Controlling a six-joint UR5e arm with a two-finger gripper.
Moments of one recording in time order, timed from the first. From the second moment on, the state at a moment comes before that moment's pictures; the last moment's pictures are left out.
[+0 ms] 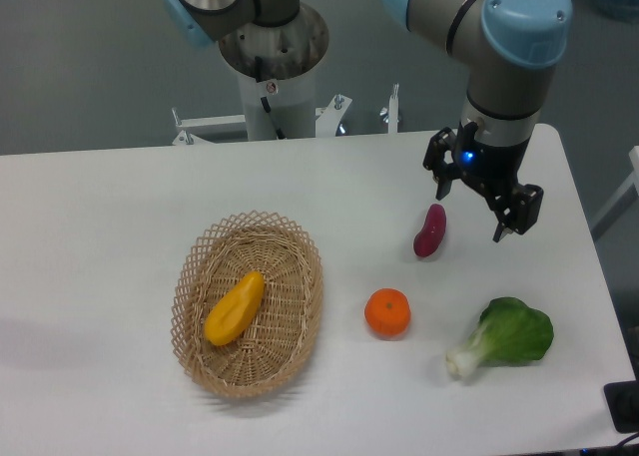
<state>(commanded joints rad) 2.65 -1.84 -1.40 -1.33 1.51 1.50</state>
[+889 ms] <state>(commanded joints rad) 2.48 -1.77 -1.54 -1.23 1.46 1.11</state>
